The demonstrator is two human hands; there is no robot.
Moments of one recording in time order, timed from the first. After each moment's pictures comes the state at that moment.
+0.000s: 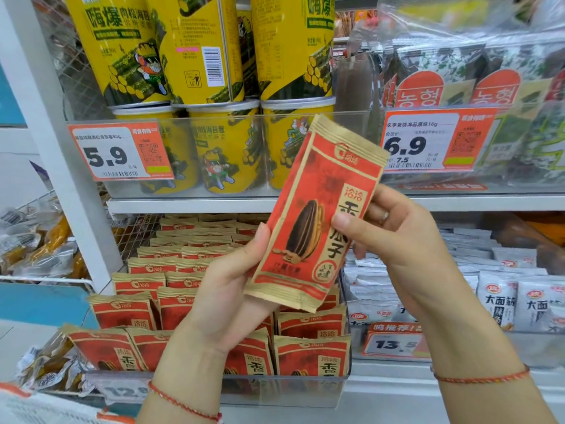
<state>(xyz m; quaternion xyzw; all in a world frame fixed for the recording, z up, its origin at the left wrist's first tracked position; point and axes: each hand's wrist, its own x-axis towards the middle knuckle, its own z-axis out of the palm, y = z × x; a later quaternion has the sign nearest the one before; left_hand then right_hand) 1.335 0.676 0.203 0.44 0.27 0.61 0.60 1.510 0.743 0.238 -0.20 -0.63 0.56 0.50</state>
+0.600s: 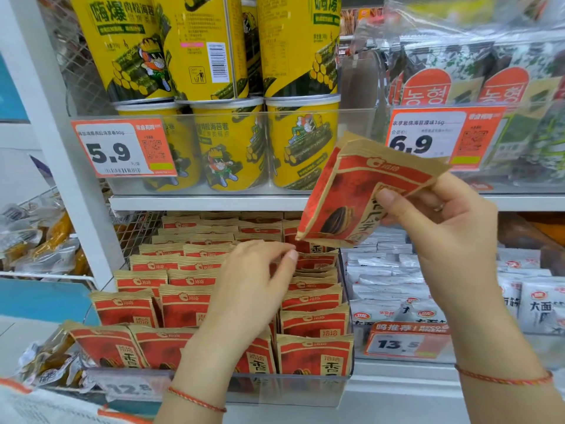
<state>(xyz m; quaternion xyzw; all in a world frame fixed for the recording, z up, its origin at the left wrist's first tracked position) 1.339 0.685 0.193 0.62 0.72 0.32 0.06 1.524 0.748 0.239 -0.21 -0.64 0.35 0.65</state>
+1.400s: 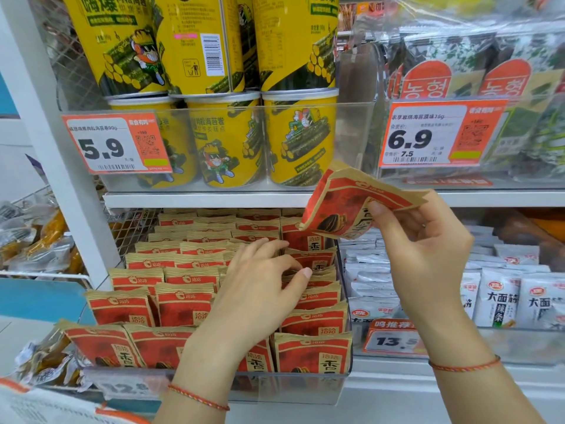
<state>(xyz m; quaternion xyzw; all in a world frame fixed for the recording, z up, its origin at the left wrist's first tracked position) 1.344 0.688 0.190 0.66 0.72 0.19 0.07 1.512 0.762 0.202 -0.23 -0.65 0.21 0.69</state>
